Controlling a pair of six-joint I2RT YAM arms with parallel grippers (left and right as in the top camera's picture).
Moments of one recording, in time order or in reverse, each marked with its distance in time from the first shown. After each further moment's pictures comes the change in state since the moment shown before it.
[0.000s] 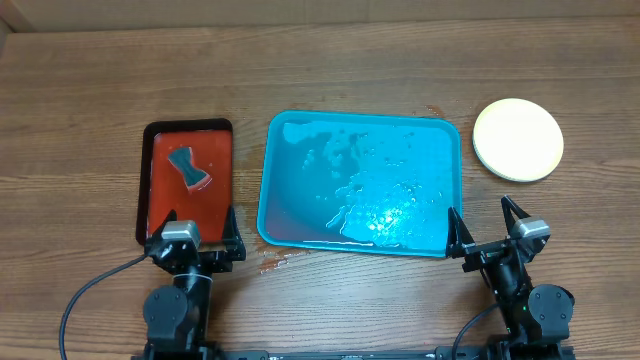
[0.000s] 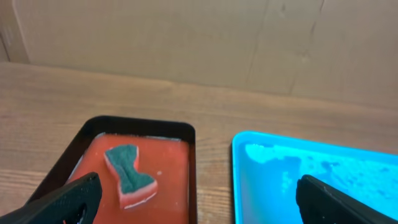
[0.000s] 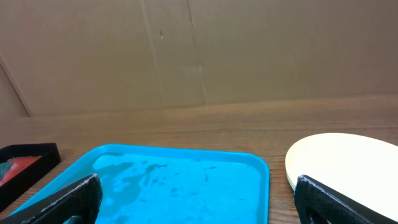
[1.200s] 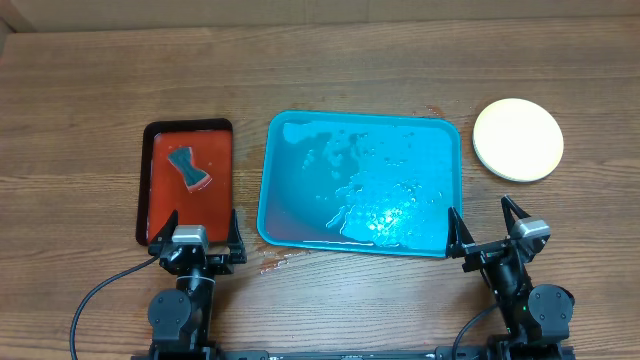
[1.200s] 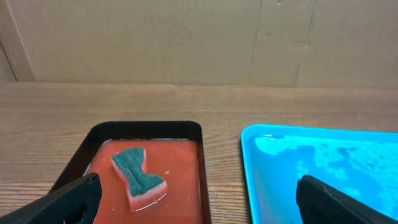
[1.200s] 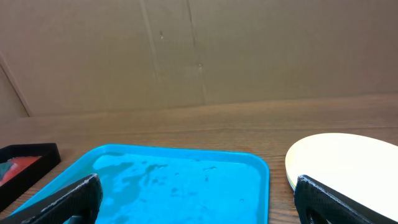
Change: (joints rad) left arm 0.014 -0.059 -0.071 0.014 0.018 0.112; right arm 0.000 0.000 0.000 -0.001 -0.001 0.000
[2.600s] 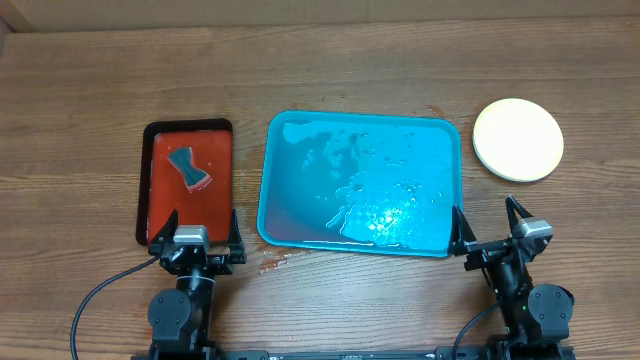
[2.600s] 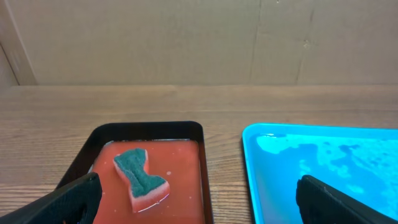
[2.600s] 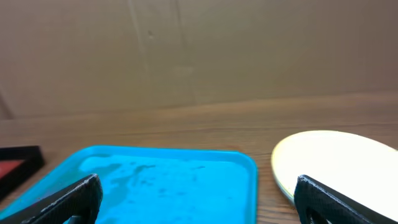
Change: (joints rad) left arm 0.000 0.000 0.000 0.000 0.000 0.018; right arm -0.001 0.000 0.000 -0.010 0.056 -0.022
